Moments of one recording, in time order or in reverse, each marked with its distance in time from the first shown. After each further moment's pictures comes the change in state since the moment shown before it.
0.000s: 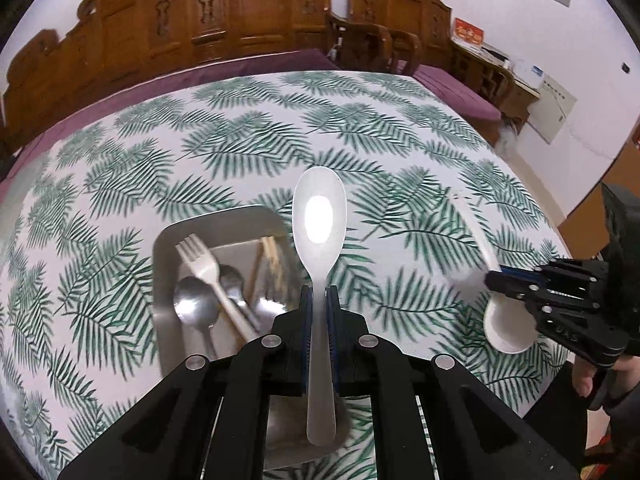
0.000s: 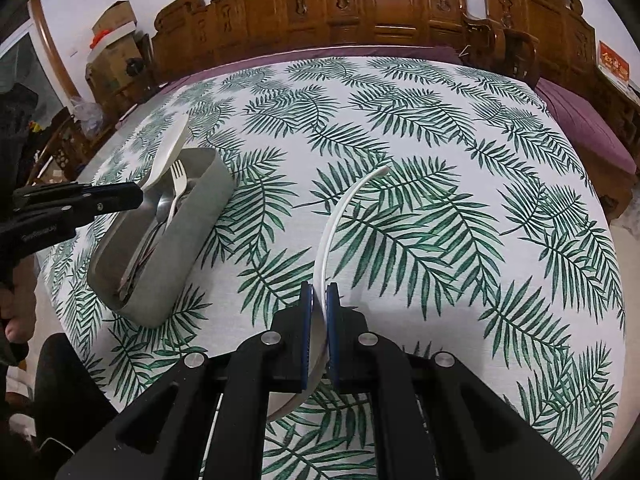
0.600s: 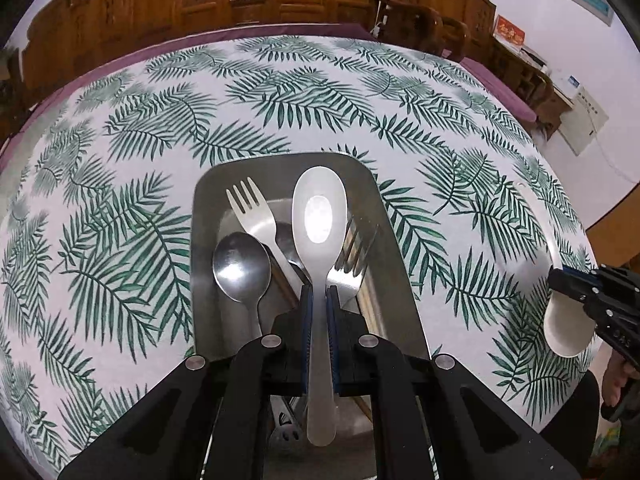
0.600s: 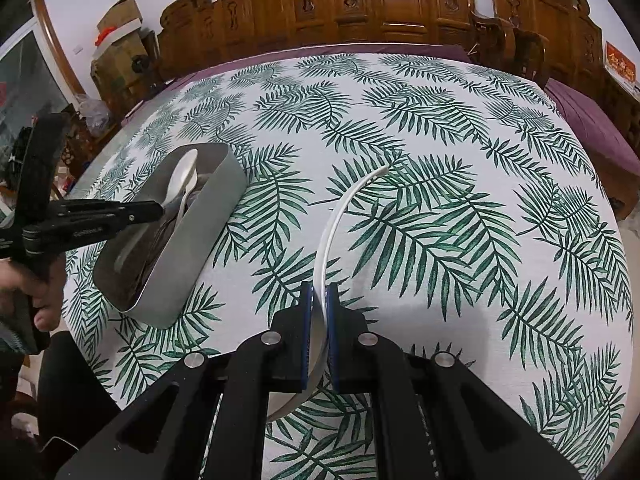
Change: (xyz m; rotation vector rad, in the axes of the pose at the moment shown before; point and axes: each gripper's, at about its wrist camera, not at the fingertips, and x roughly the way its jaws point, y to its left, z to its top) left arm 0.038 0.051 -0.019 -0.106 0.087 0.041; right arm 0.006 0.010 0.000 -0.007 0.011 0.020
